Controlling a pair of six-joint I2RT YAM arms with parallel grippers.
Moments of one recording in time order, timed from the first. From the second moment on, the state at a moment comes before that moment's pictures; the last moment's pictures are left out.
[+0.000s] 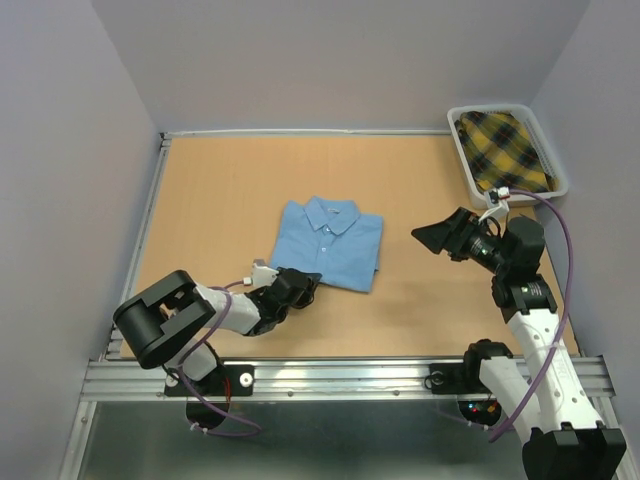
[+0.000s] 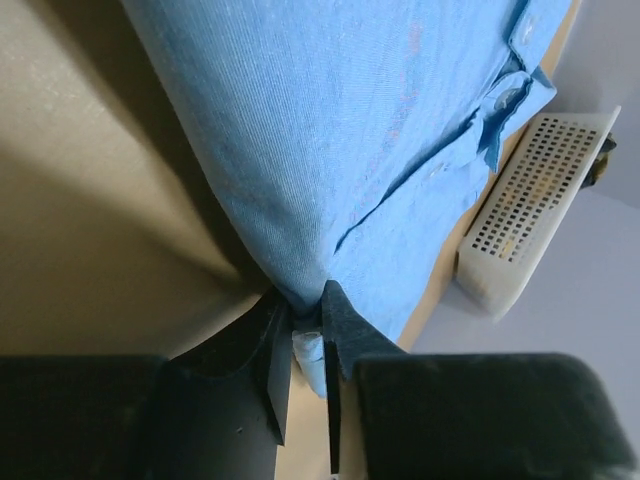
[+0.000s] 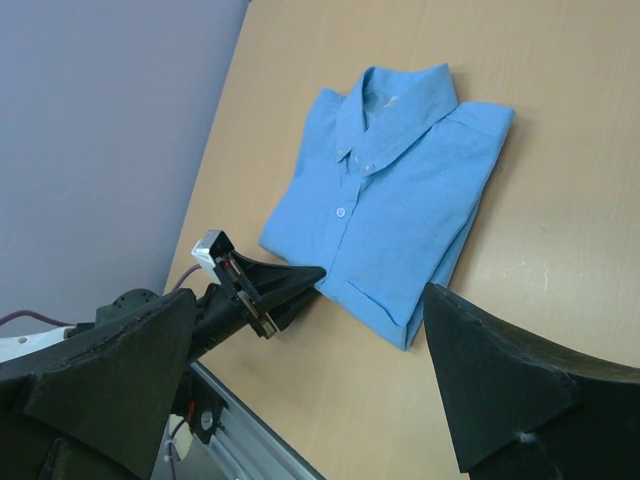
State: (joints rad) left arm -0.90 1.48 0.33 0.47 -0.44 -1.88; right arm 0.01 0.71 0.62 -0.16 -0.64 0.67
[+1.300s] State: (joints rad) left arm 0.05 1.83 0.80 0.40 0.00 -1.55; right arm 0.01 0.84 0.82 -0.24 -0.66 0.58
